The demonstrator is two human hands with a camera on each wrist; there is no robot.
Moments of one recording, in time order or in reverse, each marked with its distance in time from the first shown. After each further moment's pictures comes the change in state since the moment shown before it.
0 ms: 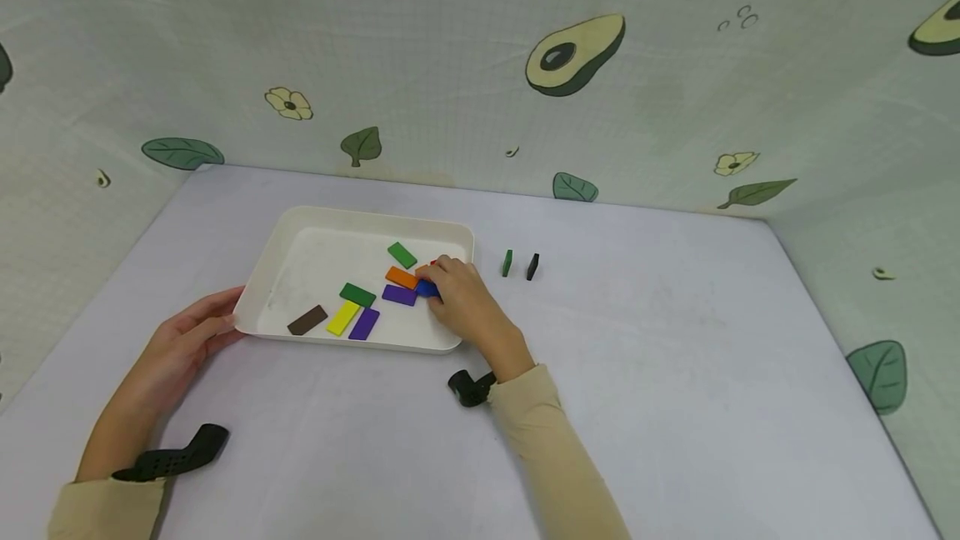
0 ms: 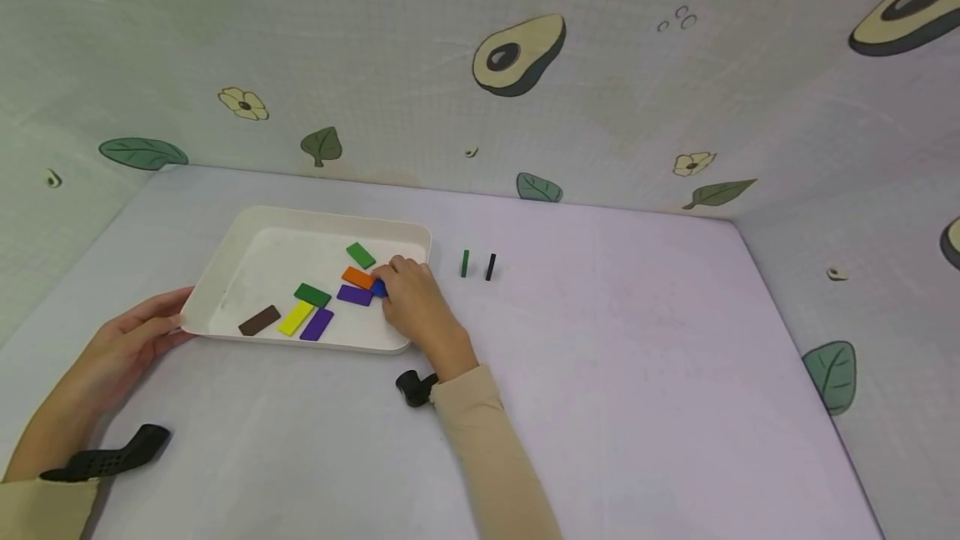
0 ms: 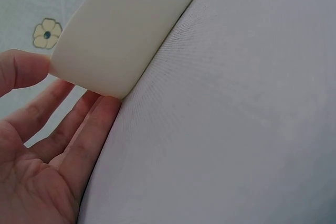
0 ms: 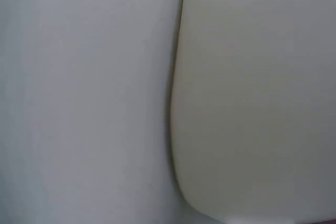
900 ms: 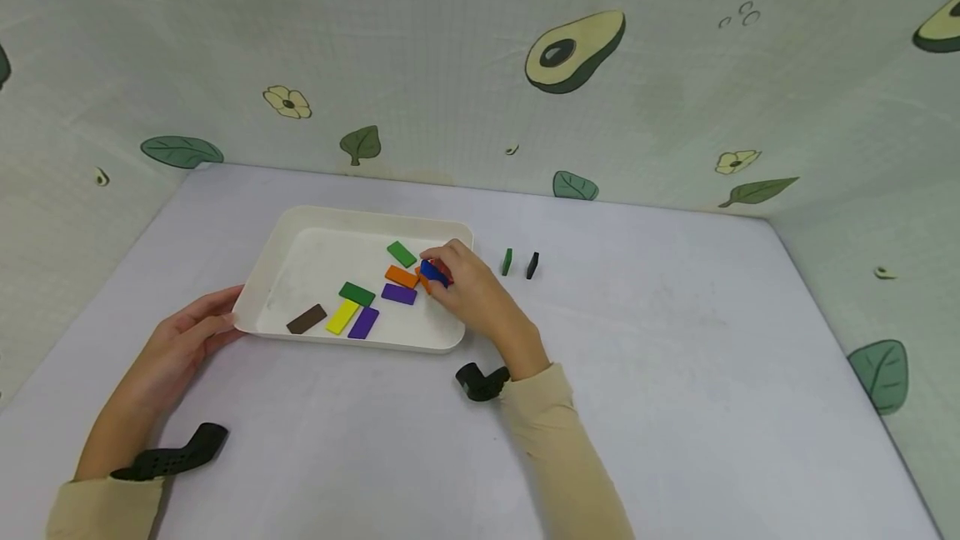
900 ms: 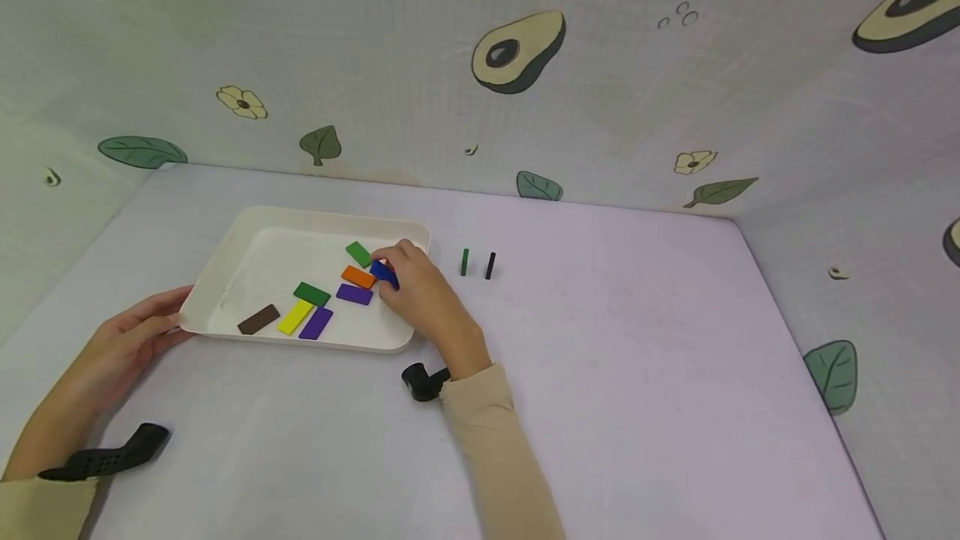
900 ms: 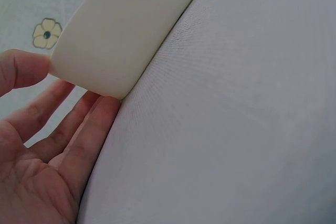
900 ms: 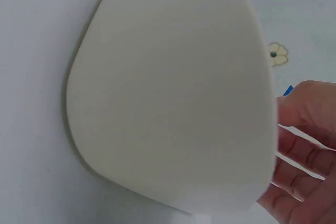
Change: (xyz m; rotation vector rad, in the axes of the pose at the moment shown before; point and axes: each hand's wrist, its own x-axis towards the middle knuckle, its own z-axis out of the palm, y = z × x) left_hand 0.000 0.001 0.001 -0.005 0.001 0.004; right_hand -0.007 0.001 -0.022 0.291 0.089 0.012
